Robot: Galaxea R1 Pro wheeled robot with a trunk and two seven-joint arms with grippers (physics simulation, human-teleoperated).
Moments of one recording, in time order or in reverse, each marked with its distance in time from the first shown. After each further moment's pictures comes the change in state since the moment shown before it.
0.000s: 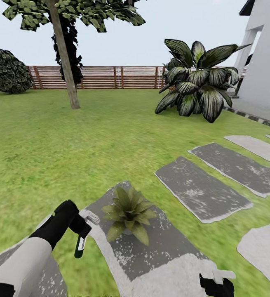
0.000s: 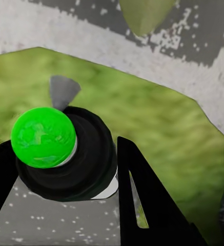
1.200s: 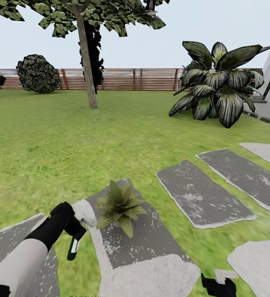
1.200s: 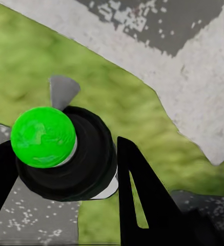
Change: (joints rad) left arm 0.007 0.031 0.000 0.019 -0.004 0.003 0.034; right arm 0.000 -0.011 0.000 -0.002 -0.002 -0.001 -0.001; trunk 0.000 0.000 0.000
